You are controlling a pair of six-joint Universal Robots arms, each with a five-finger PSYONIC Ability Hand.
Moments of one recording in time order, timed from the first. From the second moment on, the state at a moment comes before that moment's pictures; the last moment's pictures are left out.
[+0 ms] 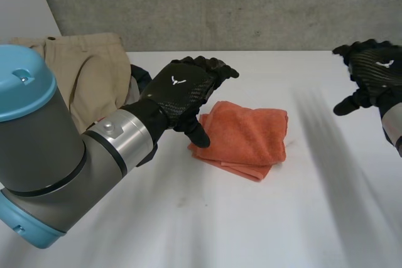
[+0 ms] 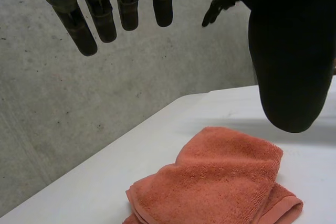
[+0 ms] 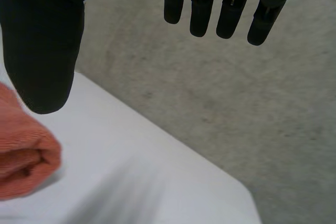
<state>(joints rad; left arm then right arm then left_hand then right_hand) 4.09 -1.80 -1.48 3.22 -1.29 3.24 1.70 -1.48 1.75 -0.27 1.39 2.88 0.24 0.23 0.23 0.22 0.05 0.33 0.34 0.31 0.32 0.11</state>
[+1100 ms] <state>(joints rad) 4.10 -1.81 -1.50 3.22 -1.29 3.22 1.66 -0.35 0.41 0.57 0.75 2.89 0.24 0.23 0.23 0.22 0.05 0.50 0.49 0.50 0.50 0.33</state>
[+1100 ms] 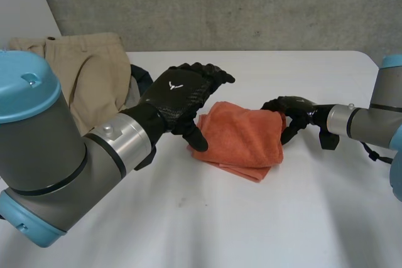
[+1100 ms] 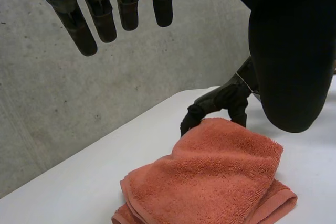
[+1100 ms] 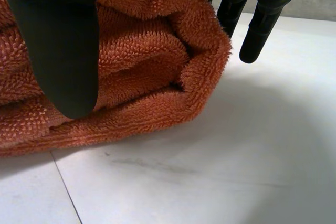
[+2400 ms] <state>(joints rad) 4.09 -1.82 -1.49 3.22 -1.29 3.21 1.55 -0.20 -0.06 0.26 1.64 3.34 0.24 0.23 0.23 0.22 0.05 1.03 1.15 1.18 1.20 0.95</state>
